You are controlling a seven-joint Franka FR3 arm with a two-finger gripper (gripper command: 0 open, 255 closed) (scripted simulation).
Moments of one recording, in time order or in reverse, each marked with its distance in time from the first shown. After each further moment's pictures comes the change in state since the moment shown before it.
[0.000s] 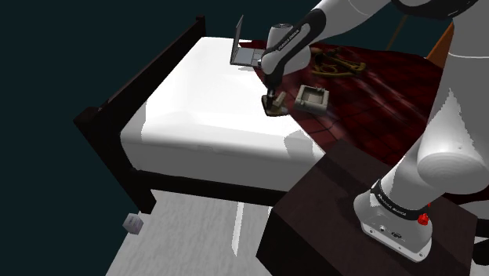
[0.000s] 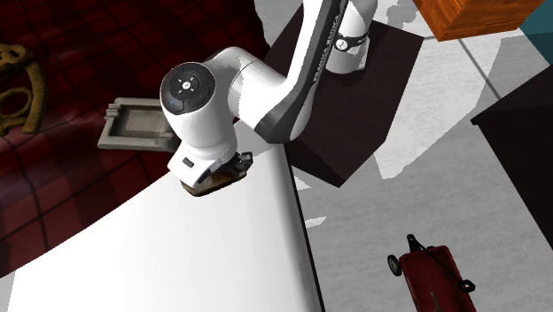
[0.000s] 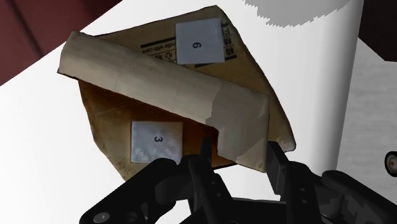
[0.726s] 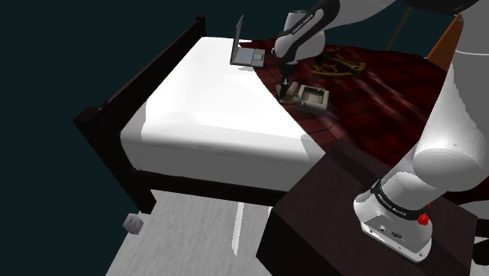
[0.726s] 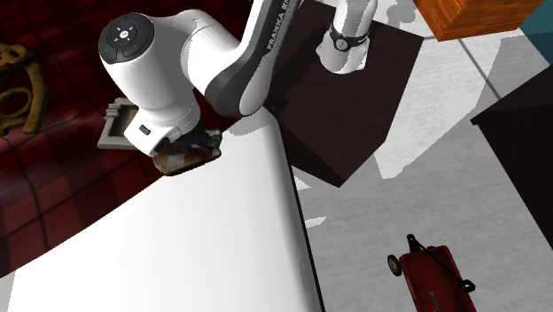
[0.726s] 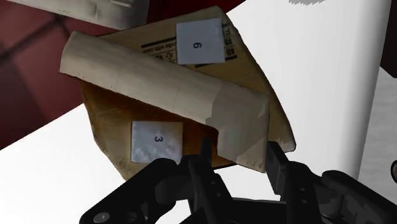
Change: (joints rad) arm -0.099 -0.040 -0.041 0.043 0.013 -0.079 -0.146
